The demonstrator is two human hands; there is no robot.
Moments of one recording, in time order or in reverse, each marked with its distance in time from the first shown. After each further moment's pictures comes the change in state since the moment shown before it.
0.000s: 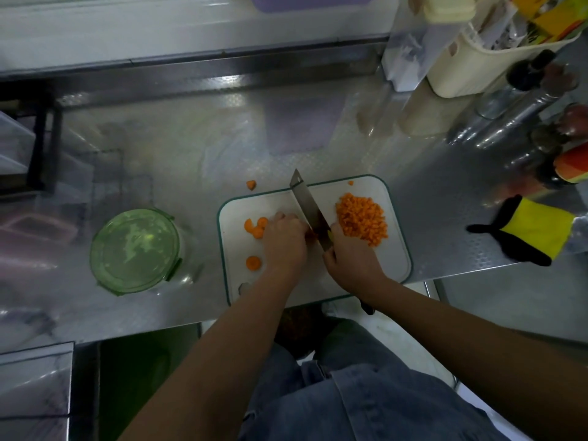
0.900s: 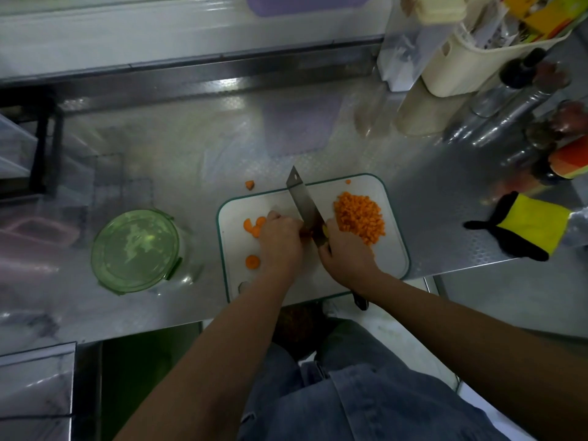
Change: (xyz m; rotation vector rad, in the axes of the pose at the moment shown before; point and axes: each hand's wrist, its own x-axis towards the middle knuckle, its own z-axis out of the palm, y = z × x) left_hand -0.002 -0.005 0.002 -0.089 0.037 -0.079; right_hand 0.004 -0.005 0.001 0.044 -0.004 0.023
